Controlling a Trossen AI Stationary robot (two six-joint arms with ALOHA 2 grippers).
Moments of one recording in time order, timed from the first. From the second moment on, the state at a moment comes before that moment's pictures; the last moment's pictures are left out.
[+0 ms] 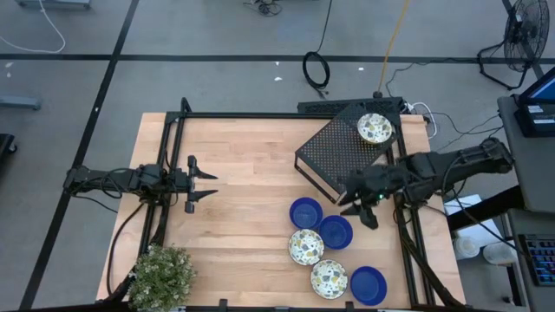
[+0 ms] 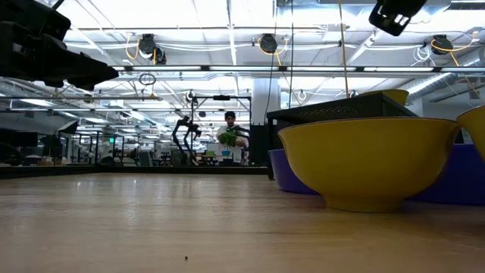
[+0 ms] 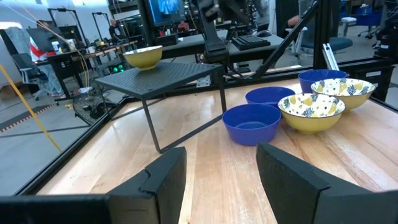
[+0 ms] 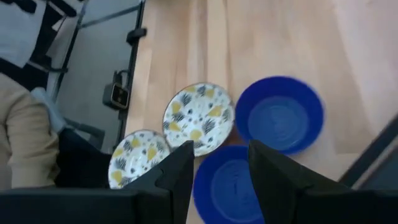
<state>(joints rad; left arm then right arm) -0.08 0.07 0.04 -0.03 -0.11 0.15 0.26 1.01 1.00 -0.72 -0.12 0.45</state>
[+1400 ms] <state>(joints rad) -0.08 0.07 0.04 -0.03 -0.11 0.15 0.83 1.62 1.11 -0.58 0.11 1.09</state>
